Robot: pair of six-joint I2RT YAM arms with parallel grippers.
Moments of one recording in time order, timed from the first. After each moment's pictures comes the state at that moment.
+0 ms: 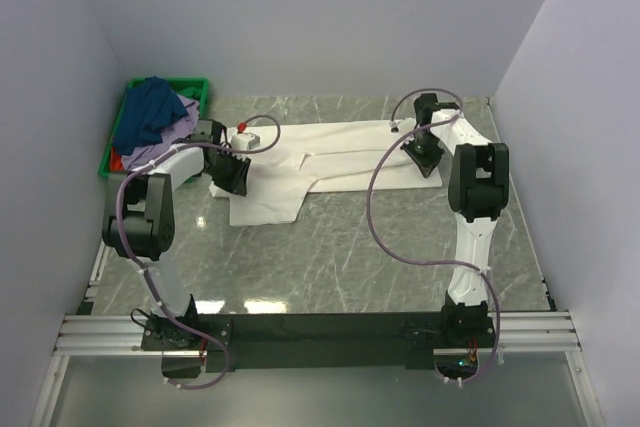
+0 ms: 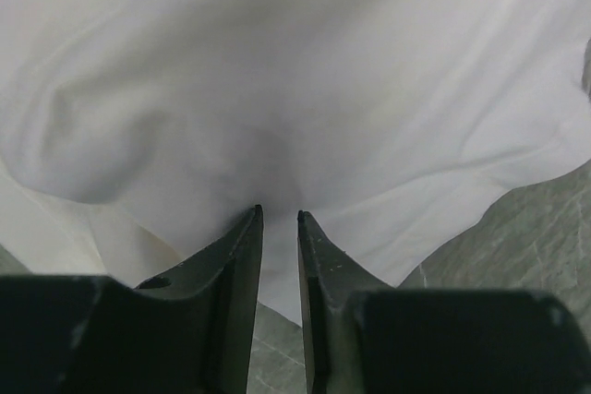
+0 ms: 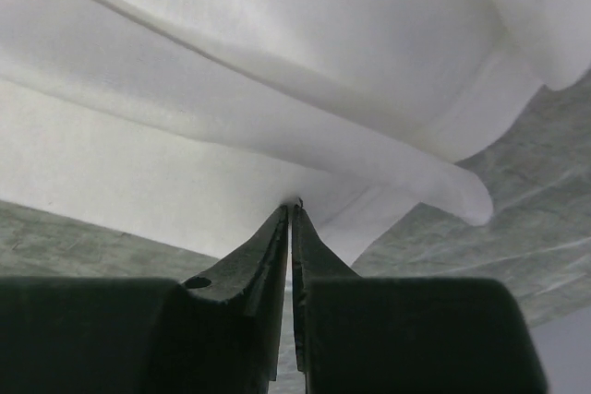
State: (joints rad) left arm -0.11 1.83 1.23 -0.55 0.41 0.37; right arm 0.06 2.24 1.81 -0.99 0.02 -0.60
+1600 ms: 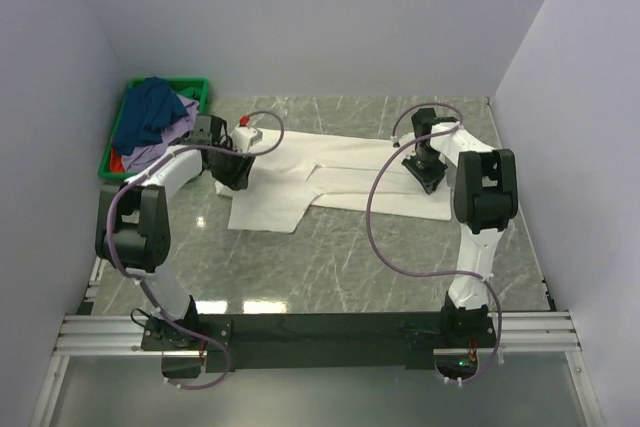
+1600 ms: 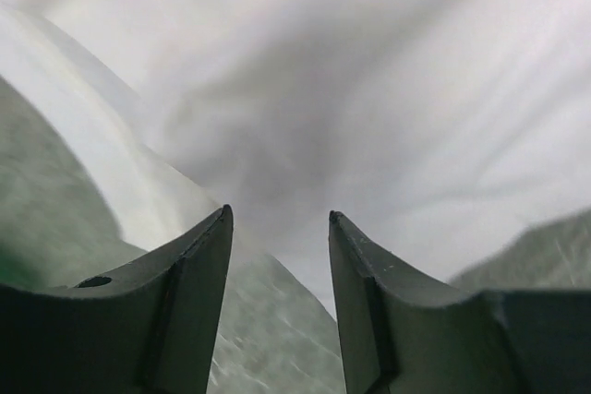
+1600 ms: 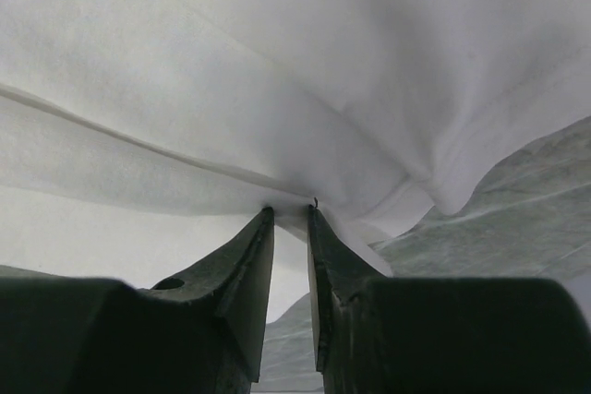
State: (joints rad) left arm -0.14 1.71 1.16 -0.52 0.34 0.46; right arm 0.08 2.08 1.53 -0.91 0.10 -0.53
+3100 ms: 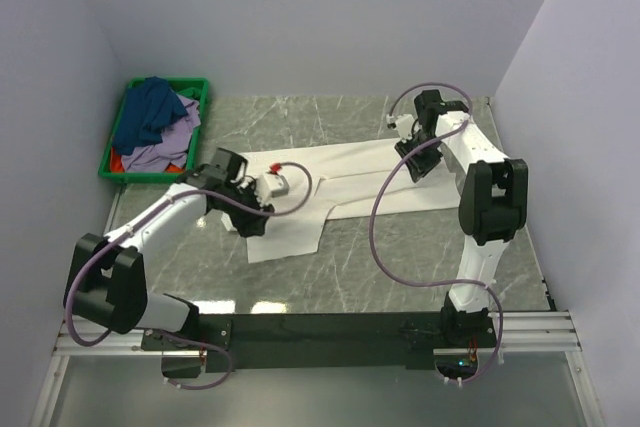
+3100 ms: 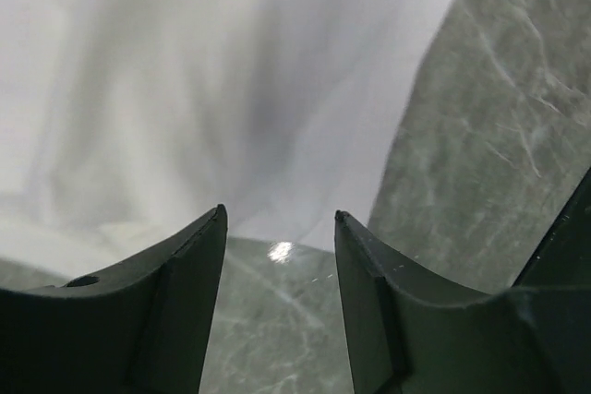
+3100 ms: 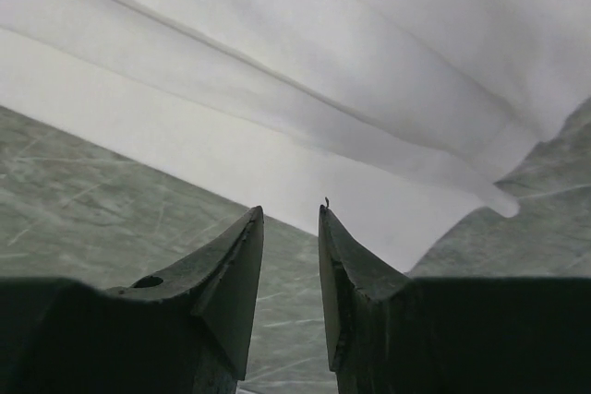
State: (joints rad) left arm -0.31 1.38 0.95 -0.69 0.49 0.64; right arm 0.11 1.96 1.64 -1.04 -0.09 -0.52
